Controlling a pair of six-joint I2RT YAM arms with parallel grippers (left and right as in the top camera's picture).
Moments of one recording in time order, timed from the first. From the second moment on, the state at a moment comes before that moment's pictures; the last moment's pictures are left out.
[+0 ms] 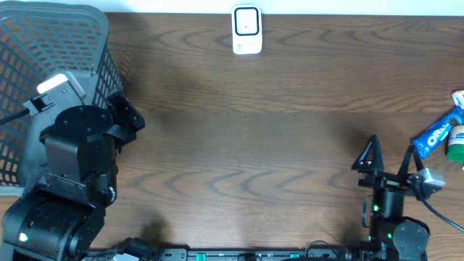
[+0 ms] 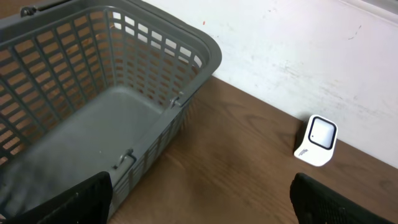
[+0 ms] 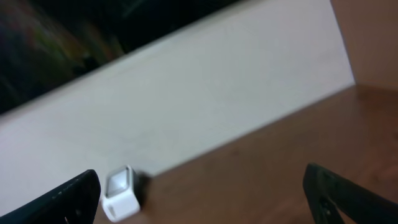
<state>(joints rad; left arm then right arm) -0.34 0.96 1.47 -1.07 -0.56 -0.59 -0.08 0.02 0.12 0.03 0.08 0.42</state>
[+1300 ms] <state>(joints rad) -0.34 0.96 1.47 -1.08 -0.59 -0.57 -0.08 0.01 0.01 -0.06 0.09 0.42</state>
